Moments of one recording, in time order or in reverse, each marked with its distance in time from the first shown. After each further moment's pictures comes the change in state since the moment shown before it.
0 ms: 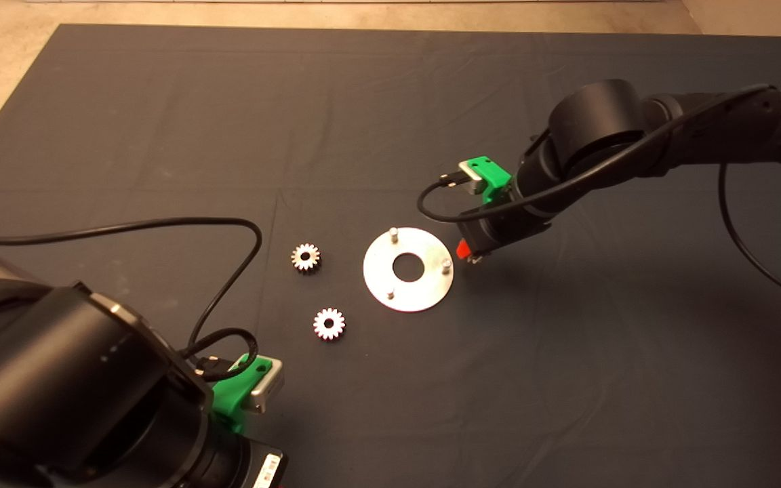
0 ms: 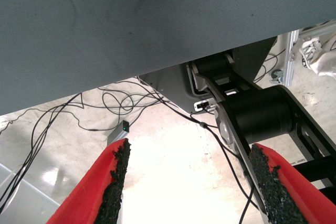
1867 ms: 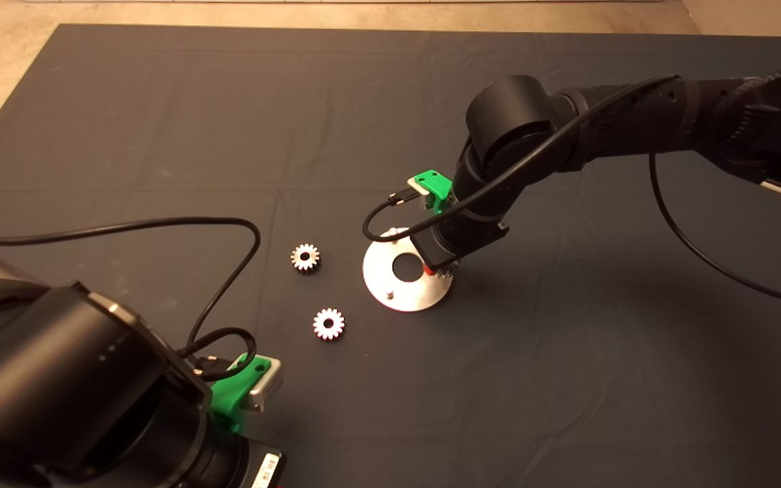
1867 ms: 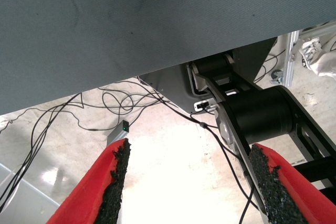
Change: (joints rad) left arm 0.000 -0.005 0.000 0.000 0.000 0.001; right arm 0.000 0.158 -0.111 0.107 -0.107 -0.032
